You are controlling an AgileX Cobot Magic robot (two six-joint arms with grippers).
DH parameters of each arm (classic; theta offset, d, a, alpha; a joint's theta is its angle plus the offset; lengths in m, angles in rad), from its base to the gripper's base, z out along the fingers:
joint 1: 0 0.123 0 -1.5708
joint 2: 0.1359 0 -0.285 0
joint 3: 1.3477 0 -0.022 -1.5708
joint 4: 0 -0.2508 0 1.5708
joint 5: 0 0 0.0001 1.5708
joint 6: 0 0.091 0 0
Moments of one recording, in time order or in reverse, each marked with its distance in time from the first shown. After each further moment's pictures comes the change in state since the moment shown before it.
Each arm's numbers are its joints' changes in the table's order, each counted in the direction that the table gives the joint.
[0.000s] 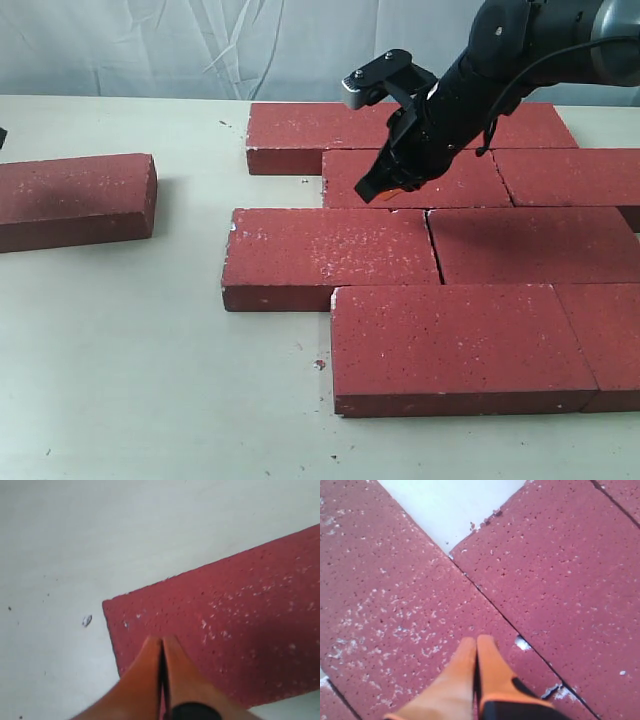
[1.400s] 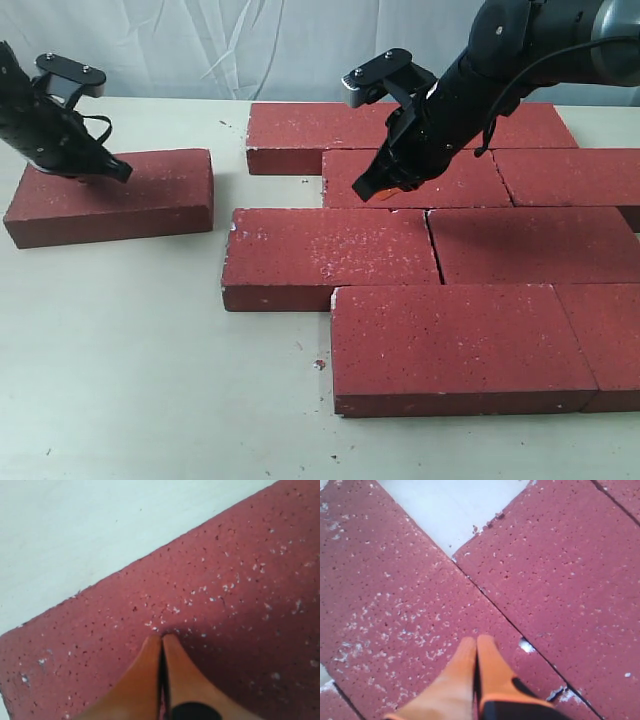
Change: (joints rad) left arm -0.278 0.257 -0.136 -0.129 0.020 -0.204; right arm 0.000 0.000 0.000 -0.018 -0.002 0.000
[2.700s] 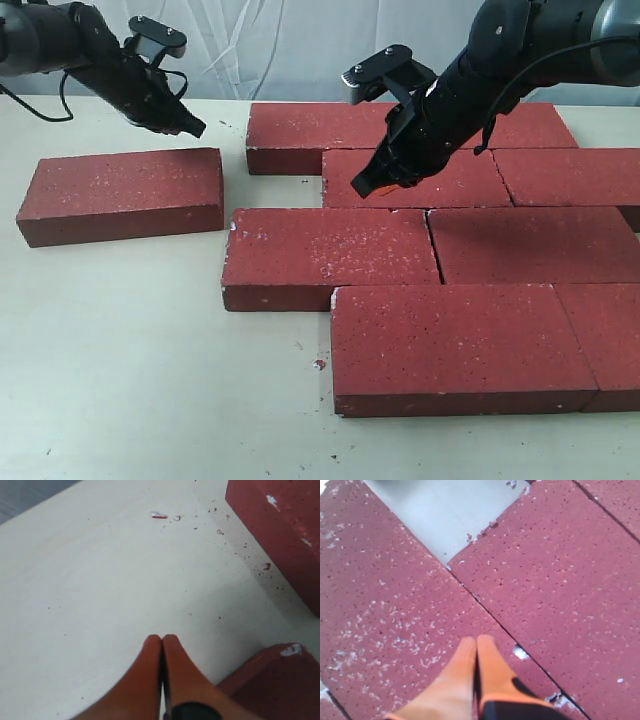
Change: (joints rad) left arm -0.097 0.314 -0.526 0.163 0.124 0.165; right arm 0.000 0.000 0.000 0.000 -0.024 0.000
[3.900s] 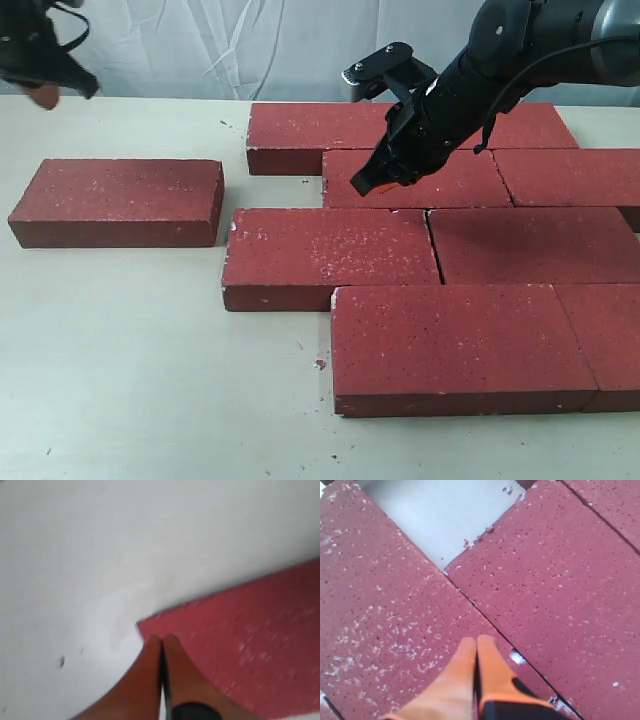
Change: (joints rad) left arm 0.111 -0.230 -0.033 -0.410 0.501 -0.274; right arm 0.000 0.000 0.000 -0.002 -0.015 0.000
